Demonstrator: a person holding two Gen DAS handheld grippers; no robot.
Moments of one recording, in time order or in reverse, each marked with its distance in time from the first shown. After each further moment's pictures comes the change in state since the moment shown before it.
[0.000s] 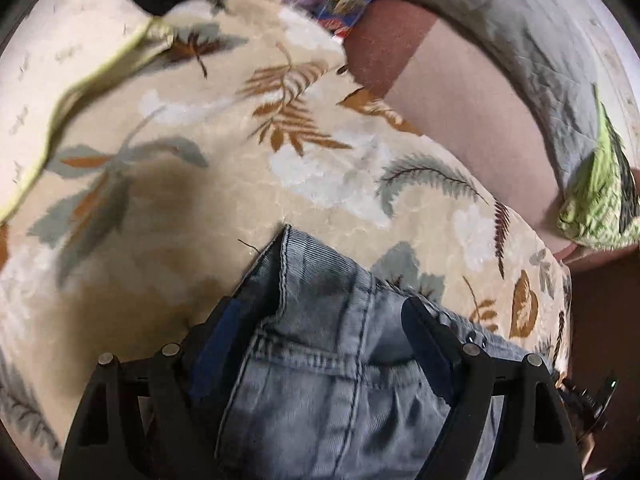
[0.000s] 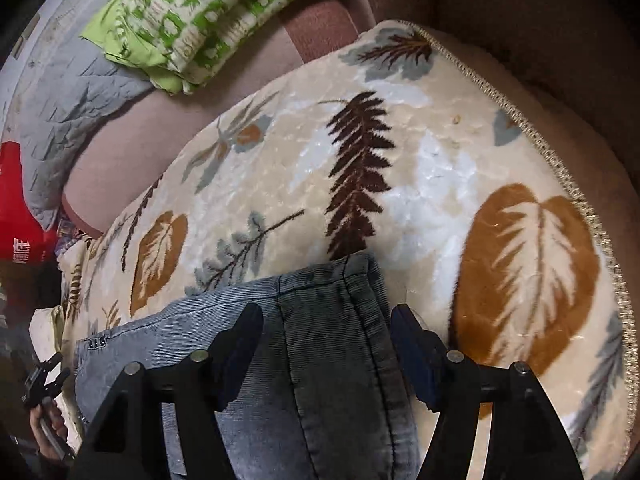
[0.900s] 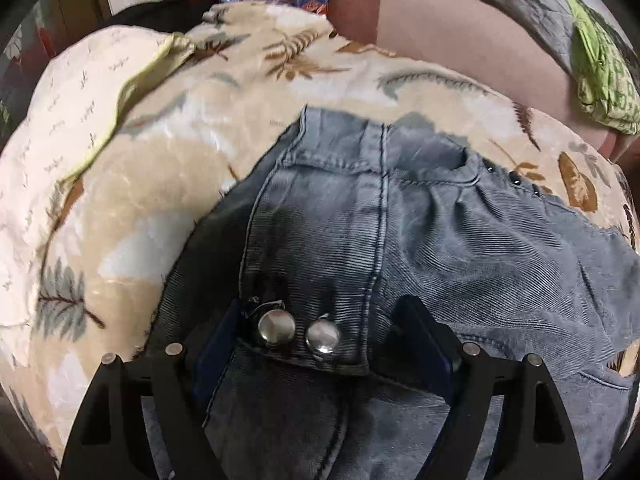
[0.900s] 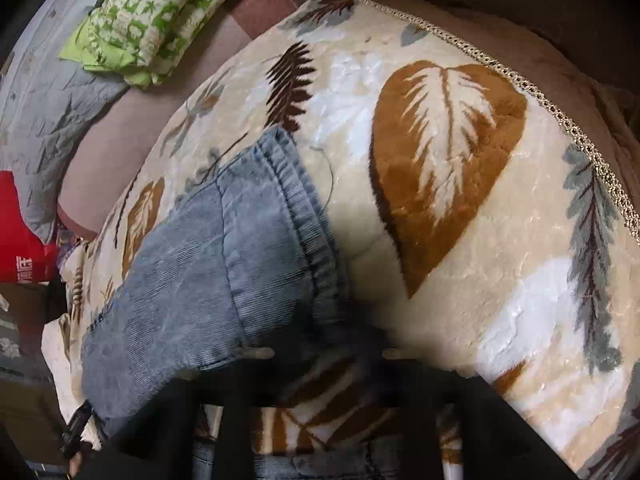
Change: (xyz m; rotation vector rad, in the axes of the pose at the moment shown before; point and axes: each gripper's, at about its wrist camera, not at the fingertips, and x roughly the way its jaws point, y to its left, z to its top) left arm -0.025 -0.012 -0.129 0.235 -0.036 0.276; right arm -0.040 -0.027 -0.082 0.119 0.013 -0.035
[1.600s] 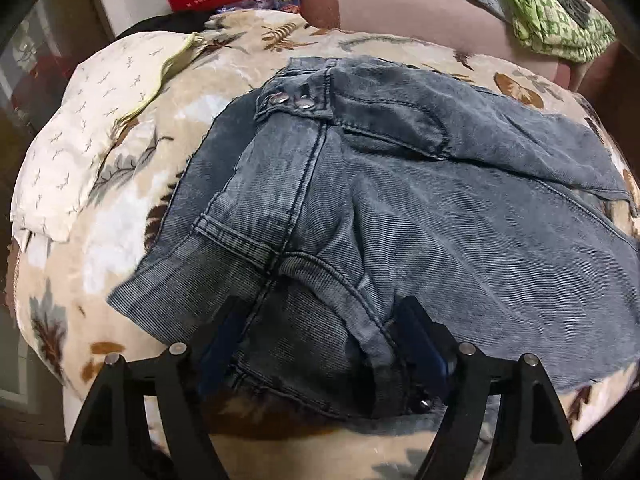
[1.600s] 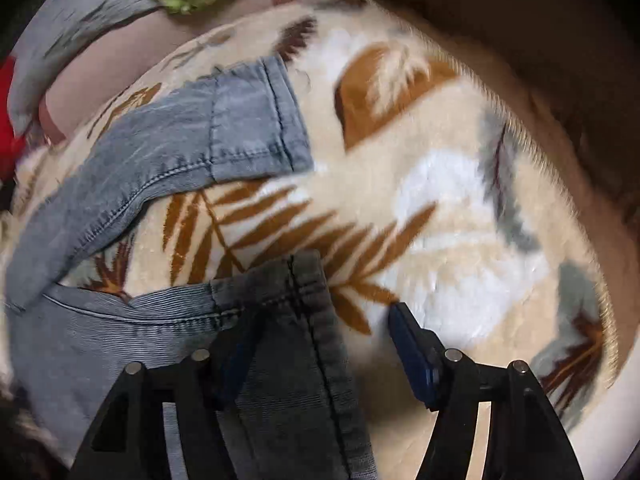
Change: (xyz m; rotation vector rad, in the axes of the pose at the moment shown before) left arm -0.091 -0.004 -0.144 0.138 -0.032 0.031; right arm -0.042 0.008 -0.101 -0.262 -0.033 -0.288
